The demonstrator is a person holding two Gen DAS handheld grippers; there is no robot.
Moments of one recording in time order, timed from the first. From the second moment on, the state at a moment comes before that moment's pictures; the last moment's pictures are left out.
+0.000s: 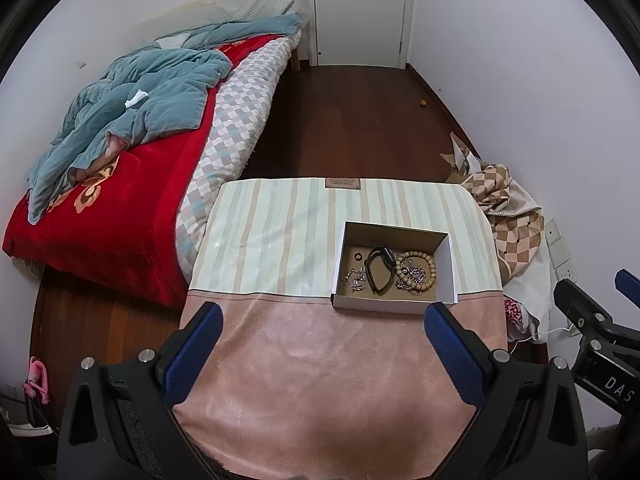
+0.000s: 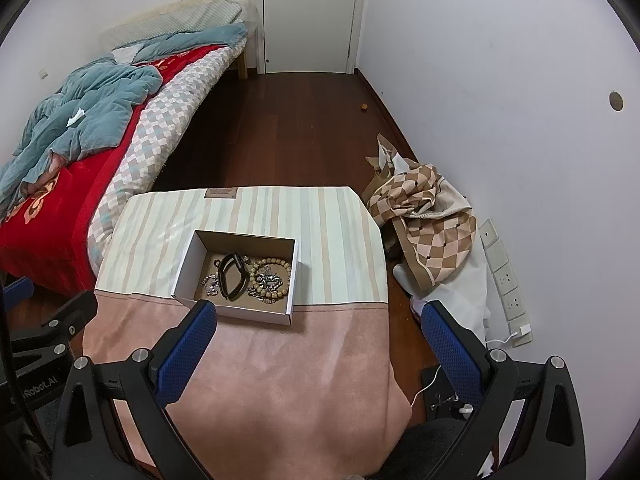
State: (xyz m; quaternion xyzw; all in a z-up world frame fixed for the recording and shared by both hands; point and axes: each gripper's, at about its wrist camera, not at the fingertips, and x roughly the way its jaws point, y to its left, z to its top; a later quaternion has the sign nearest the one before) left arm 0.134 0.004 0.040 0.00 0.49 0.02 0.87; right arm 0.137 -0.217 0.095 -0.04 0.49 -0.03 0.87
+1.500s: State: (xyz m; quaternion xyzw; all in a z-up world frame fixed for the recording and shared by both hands) left arm 0.128 0.006 0.046 -0.01 0.48 0.03 0.88; right arm 0.137 -0.215 0.101 -0.04 0.48 -0.03 0.87
